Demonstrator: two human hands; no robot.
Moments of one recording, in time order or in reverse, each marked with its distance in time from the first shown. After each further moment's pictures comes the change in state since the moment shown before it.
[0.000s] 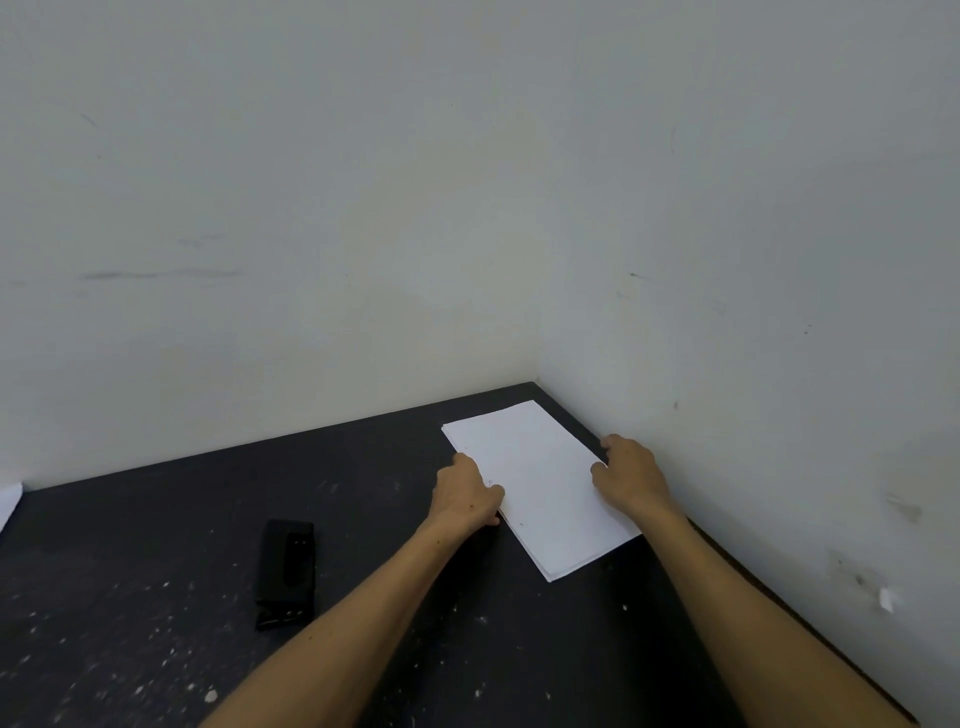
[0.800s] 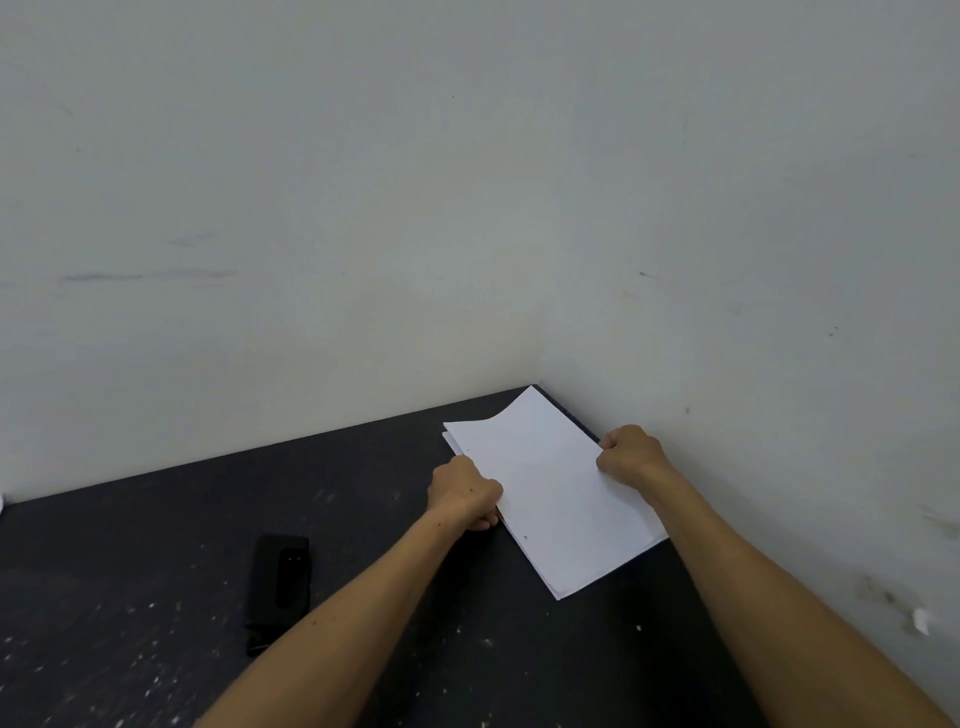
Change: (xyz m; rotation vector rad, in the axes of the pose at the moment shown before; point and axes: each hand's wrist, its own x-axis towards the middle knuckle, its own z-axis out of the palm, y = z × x) left_hand 0.015 0.013 -0.007 -0.119 -0.016 -0.193; right_hand 0.035 -0.016 -0.011 0.158 -0.076 0.178
